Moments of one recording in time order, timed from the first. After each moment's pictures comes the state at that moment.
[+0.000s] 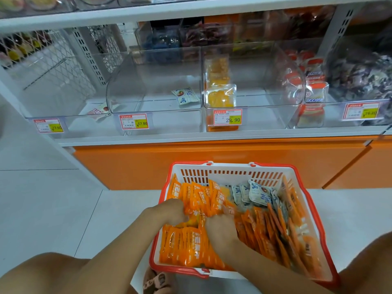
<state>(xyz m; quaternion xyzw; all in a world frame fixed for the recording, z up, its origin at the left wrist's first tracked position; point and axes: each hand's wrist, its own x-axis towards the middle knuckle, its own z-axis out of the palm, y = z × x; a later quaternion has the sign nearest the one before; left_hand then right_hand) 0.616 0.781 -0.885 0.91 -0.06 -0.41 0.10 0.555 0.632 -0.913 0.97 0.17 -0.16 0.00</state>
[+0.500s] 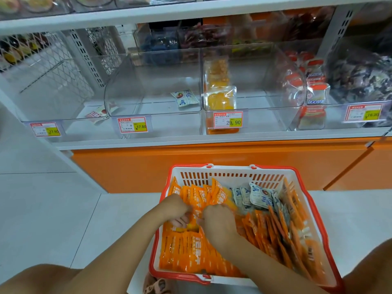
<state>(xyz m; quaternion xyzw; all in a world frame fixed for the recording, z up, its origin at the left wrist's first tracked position) 0.629 0.774 -0.883 0.83 0.16 -0.41 0.35 0.578 0.638 -0.893 0.98 0.11 -0.14 -0.10</state>
